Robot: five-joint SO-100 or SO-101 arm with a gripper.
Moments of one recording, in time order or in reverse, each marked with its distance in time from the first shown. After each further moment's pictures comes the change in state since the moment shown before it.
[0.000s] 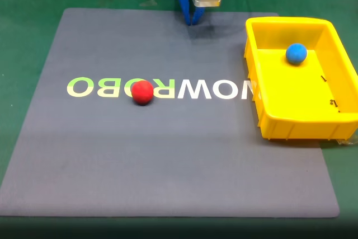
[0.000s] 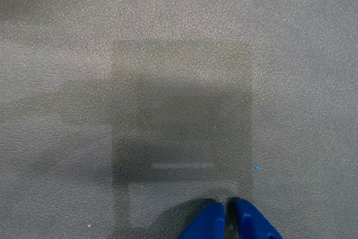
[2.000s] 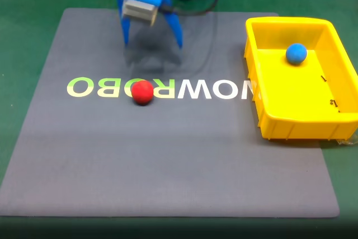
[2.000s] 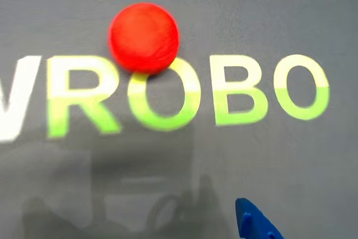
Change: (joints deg) arm 23.0 -89.6 -53.7 -49.7 -10.3
